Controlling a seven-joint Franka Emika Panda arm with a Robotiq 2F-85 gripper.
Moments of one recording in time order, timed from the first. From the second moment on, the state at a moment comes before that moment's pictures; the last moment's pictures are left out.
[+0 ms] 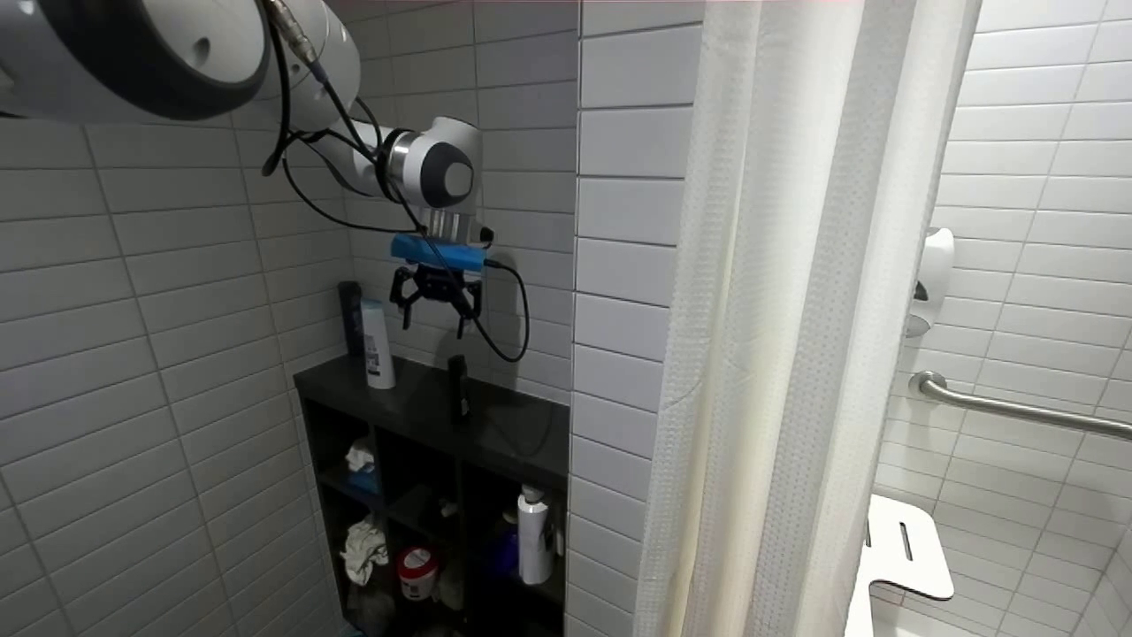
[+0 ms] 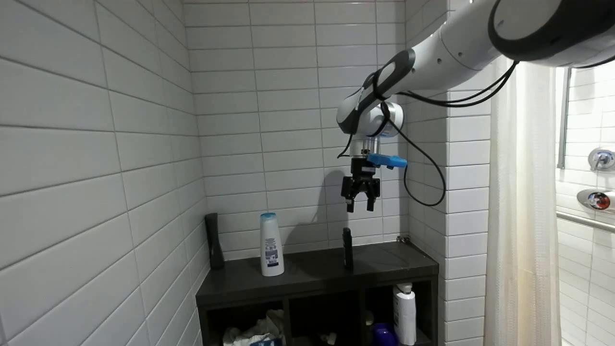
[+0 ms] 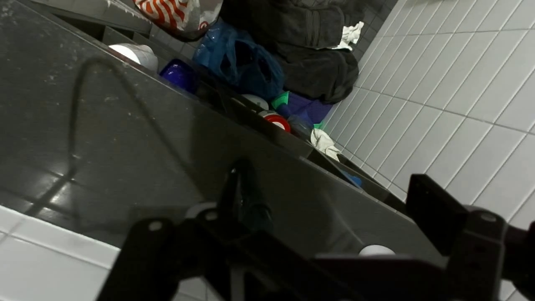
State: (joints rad) arm -0.10 0.55 0.04 -1.45 0.16 1.92 -0.35
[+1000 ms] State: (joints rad) arm -0.08 0.70 0.03 -1.22 0.07 1.84 -0.26
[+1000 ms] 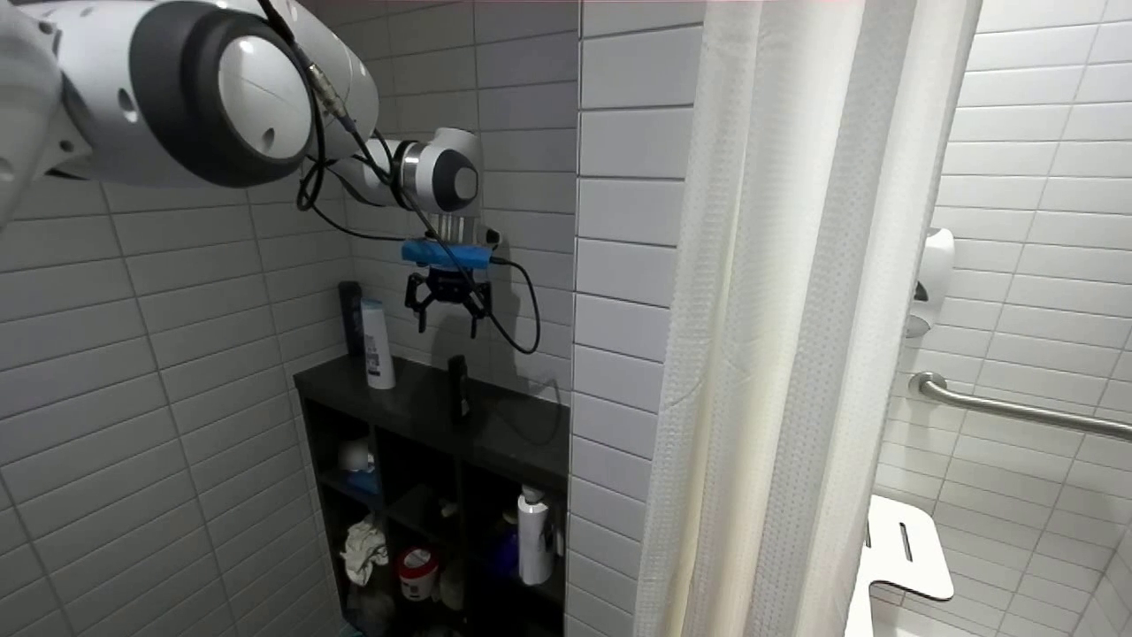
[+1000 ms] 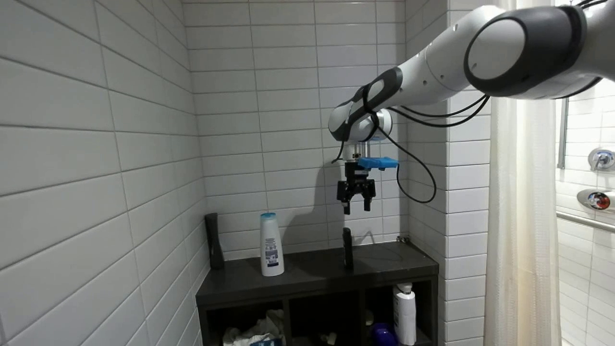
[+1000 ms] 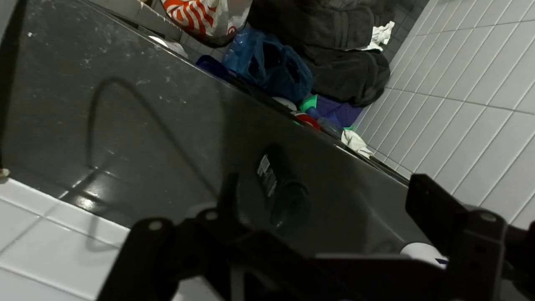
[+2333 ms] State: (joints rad) arm -0.07 0.92 0.03 -0.90 0.02 1.64 -0.28
